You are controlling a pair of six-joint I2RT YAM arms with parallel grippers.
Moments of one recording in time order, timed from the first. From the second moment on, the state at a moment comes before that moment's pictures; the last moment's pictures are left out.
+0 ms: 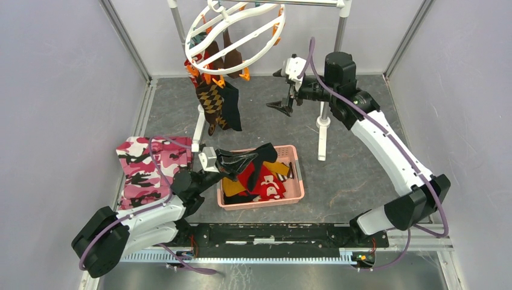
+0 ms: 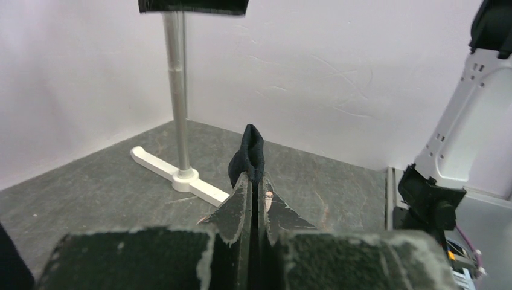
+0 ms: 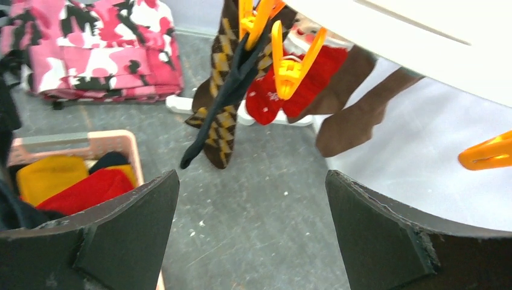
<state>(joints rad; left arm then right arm) -0.76 0.97 0.21 1.22 0.32 -0.23 0.47 1.48 1.62 -0.38 -0.78 -0.58</state>
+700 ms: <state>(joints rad) -0.73 0.90 0.16 1.23 0.21 -0.19 0.68 1.46 1.42 0.19 -0.39 -0.43</state>
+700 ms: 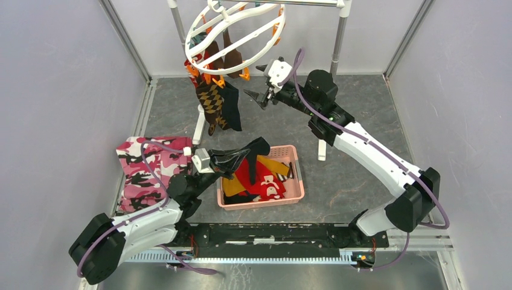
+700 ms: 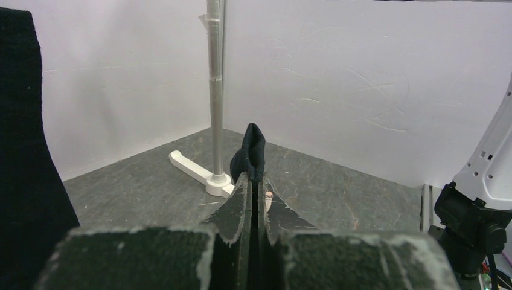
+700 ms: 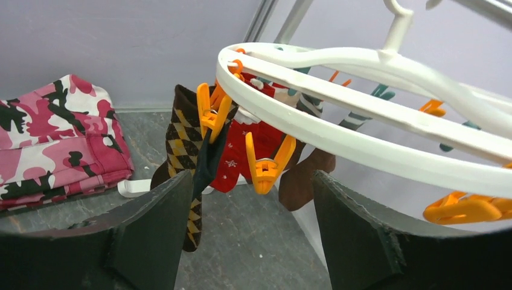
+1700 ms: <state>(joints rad) -0.73 0.90 0.16 1.22 0.21 -0.17 0.71 1.61 1.51 0.29 -0.26 -0.23</state>
